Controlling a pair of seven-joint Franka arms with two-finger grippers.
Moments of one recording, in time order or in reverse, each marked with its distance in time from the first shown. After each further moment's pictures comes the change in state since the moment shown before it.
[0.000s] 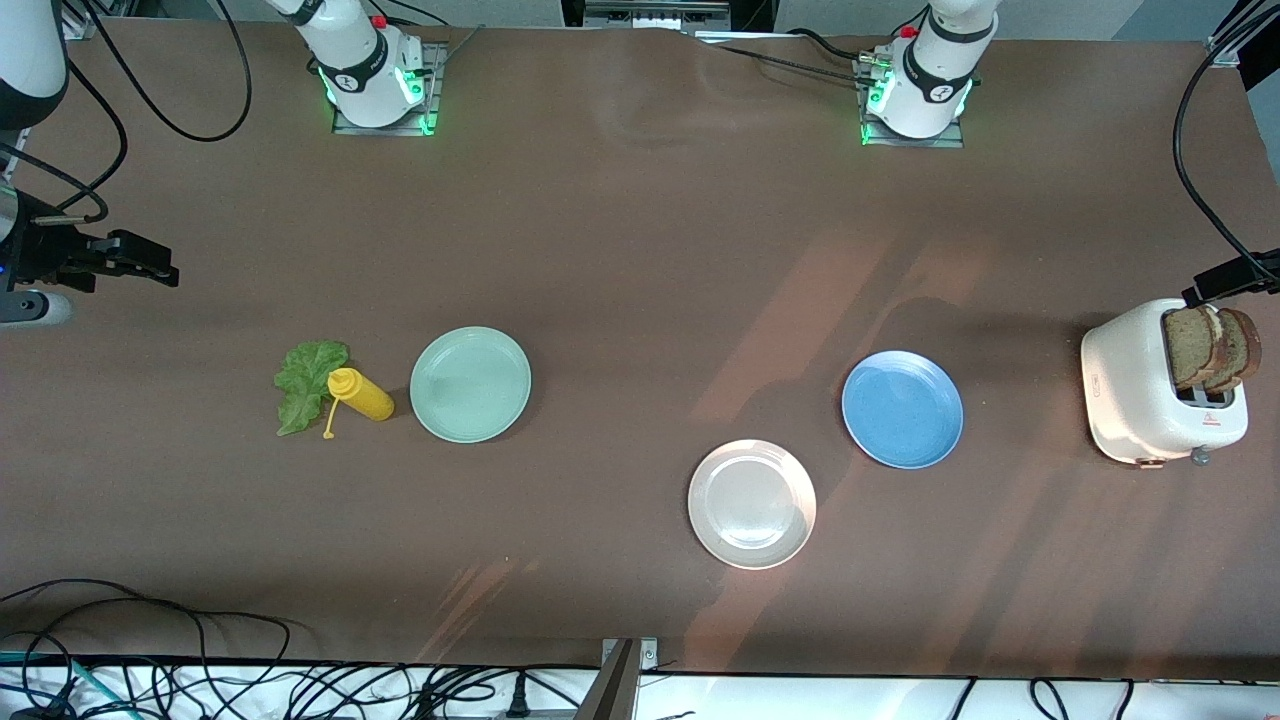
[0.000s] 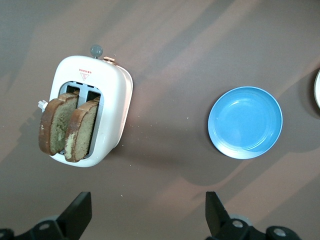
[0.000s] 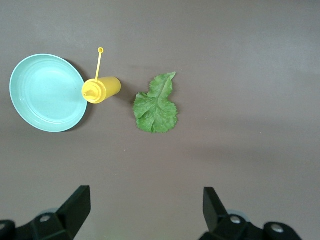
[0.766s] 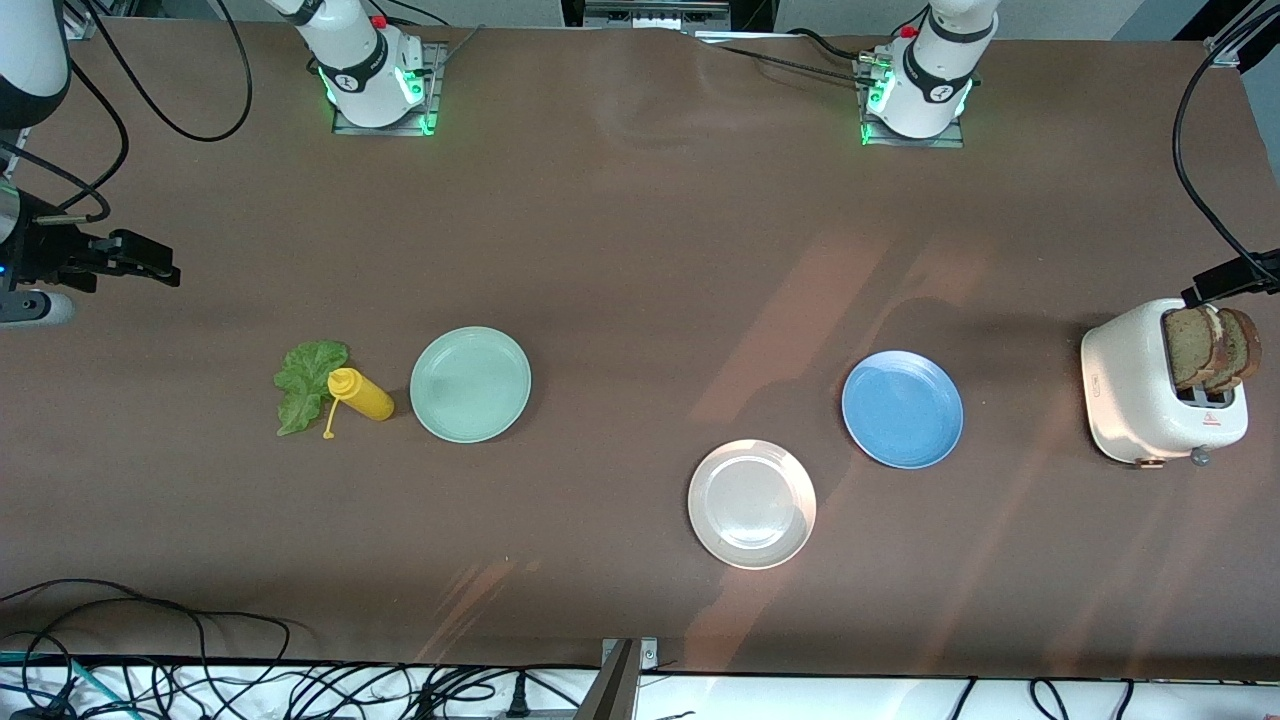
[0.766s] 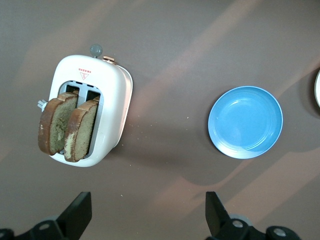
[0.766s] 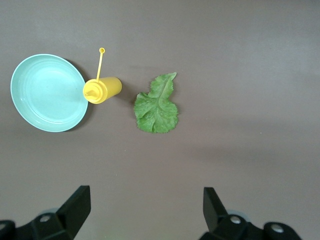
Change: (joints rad) left arm 0.000 0.002 0.000 -0.001 0.000 0.000 0.000; right arm 0.002 -0.001 0.001 0.000 0.000 0.000 0.000
